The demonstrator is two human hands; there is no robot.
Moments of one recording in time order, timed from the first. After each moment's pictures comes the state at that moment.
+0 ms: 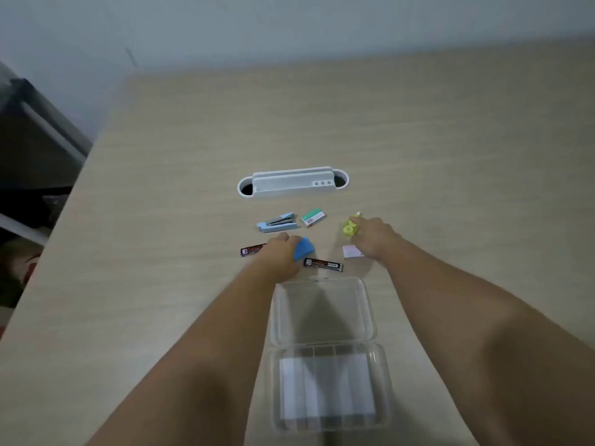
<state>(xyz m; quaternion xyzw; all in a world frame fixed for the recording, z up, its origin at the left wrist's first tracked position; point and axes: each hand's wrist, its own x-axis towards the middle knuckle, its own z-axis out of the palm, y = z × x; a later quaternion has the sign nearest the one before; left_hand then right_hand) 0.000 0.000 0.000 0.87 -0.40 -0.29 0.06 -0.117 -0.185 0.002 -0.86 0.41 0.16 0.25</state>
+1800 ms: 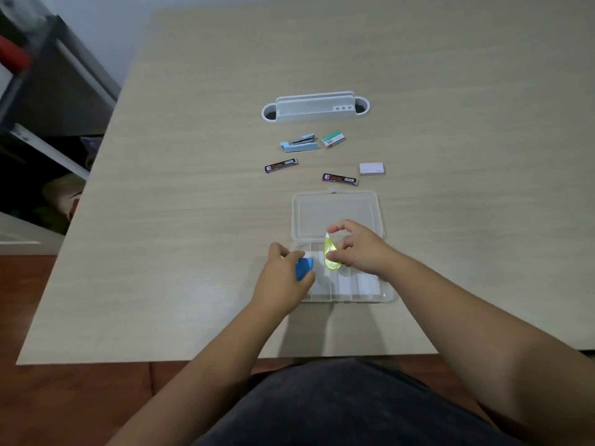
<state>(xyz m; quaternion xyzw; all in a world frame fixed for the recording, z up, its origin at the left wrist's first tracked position) -0.180 0.174 -0.004 0.90 -0.26 -0.25 0.23 -0.248 -0.008 0.006 -0.74 0.31 0.14 0.58</state>
